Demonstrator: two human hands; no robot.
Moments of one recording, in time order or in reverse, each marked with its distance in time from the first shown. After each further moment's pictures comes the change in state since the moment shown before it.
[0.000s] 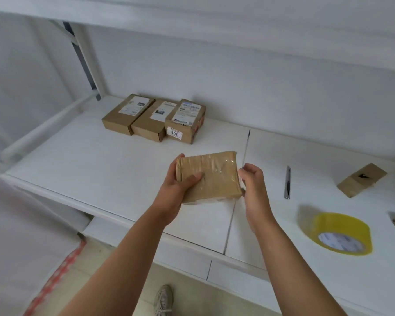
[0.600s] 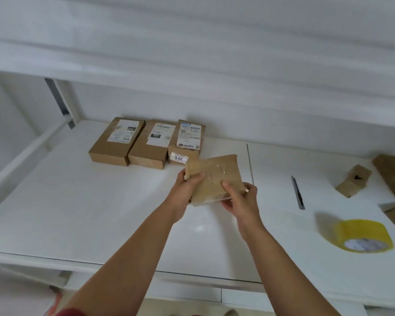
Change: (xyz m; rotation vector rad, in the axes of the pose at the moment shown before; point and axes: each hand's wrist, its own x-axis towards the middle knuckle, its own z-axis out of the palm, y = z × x) left_hand 0.110 0.036 -0.059 0.060 -0.173 -0.211; right_hand 0.041 0.015 0.109 0.130 0.291 0.101
